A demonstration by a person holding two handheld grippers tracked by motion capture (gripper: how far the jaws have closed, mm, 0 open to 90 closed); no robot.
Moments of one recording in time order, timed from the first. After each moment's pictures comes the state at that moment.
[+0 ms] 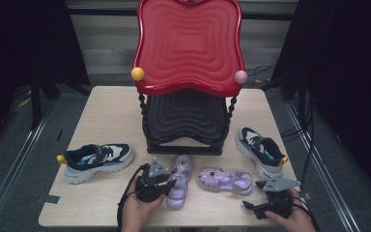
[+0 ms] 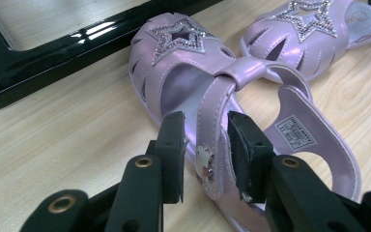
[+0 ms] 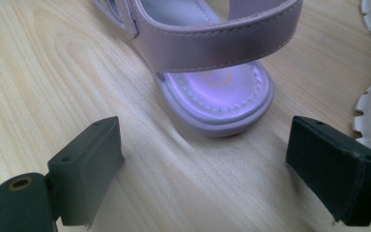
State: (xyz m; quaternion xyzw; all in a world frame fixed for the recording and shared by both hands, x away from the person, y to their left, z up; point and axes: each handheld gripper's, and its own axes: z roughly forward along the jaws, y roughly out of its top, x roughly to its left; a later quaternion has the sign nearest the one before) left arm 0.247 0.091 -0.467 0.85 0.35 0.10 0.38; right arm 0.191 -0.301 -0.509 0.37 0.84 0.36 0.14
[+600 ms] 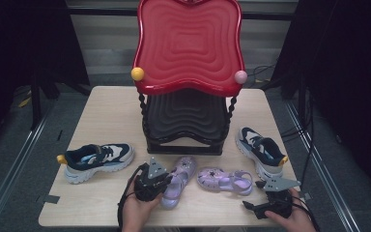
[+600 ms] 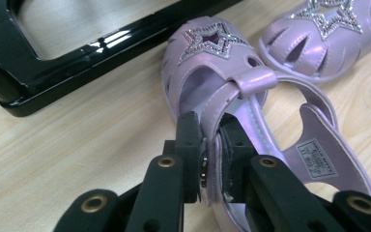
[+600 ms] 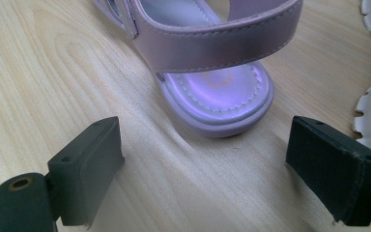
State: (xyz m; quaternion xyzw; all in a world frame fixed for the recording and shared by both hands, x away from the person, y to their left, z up) left arm 0.248 0.096 -0.469 0.85 0.34 0.14 0.38; right arm 0.191 -0.301 -0.509 0.37 0.84 0.36 0.14
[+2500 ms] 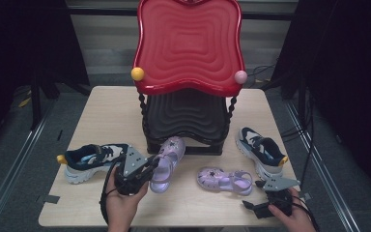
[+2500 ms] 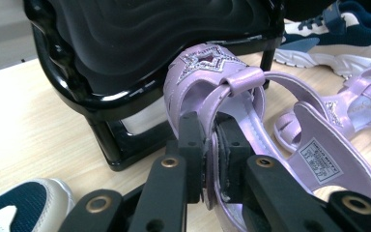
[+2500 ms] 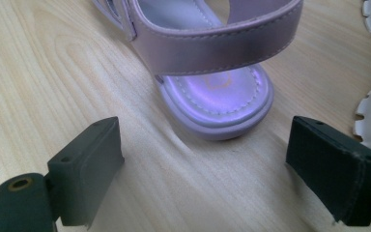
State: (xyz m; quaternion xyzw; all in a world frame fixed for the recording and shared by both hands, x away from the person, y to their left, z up) left arm 0.238 0.127 -0.400 0.79 0.35 0.23 0.46; right arm 0.193 -0.301 -0.509 0.37 0.84 0.36 0.14
